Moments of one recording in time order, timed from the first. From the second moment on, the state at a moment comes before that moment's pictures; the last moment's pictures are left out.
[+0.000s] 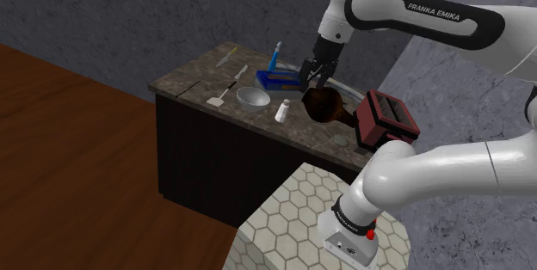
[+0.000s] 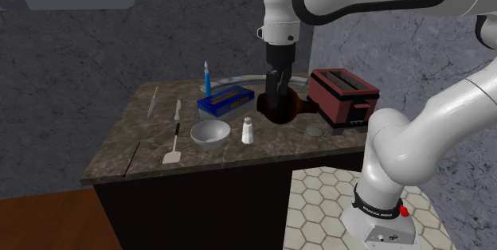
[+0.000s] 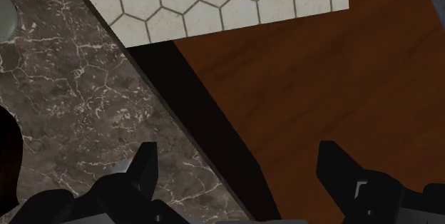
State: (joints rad) arm -0.02 -0.74 -0.06 -2.39 -0.03 1.62 0.12
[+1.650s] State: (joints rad) arm 0.00 -0.27 -0.47 -2.57 -0.08 2.52 -0.42
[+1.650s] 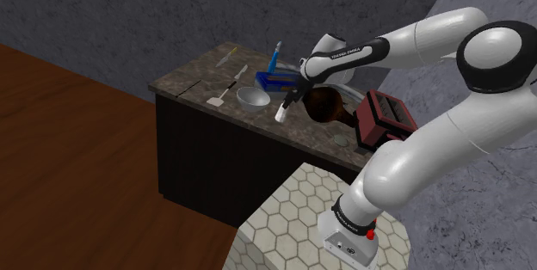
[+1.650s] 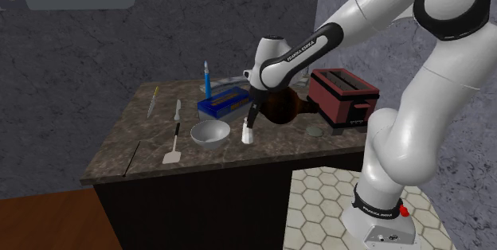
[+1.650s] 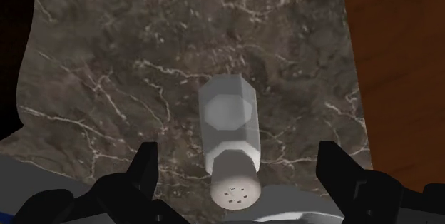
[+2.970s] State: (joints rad) arm 0.03 -0.18 -0.49 -2.58 -0.02 2.63 -0.47
